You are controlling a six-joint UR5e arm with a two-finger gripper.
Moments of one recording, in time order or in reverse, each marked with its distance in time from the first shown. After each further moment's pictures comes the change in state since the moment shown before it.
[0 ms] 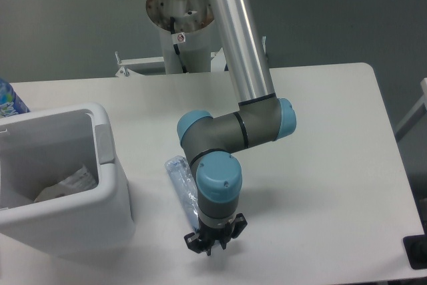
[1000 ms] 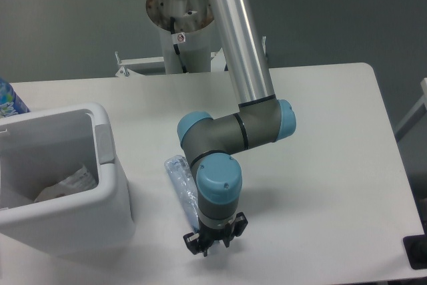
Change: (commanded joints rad) arm -0.002 -0.014 -0.012 0.000 0.003 -0.006
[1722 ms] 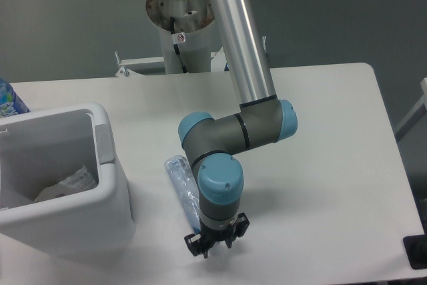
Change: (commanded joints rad) arm 0.002 -0.005 0.009 0.000 -0.002 -0.005
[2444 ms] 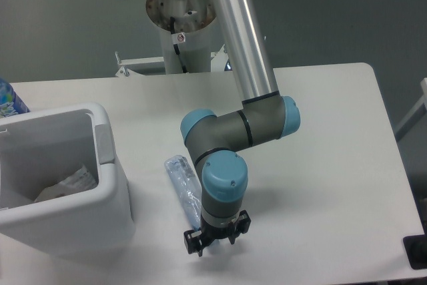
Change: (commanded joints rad) arm 0.006 -0.002 0.003 0.000 -0.002 0.003
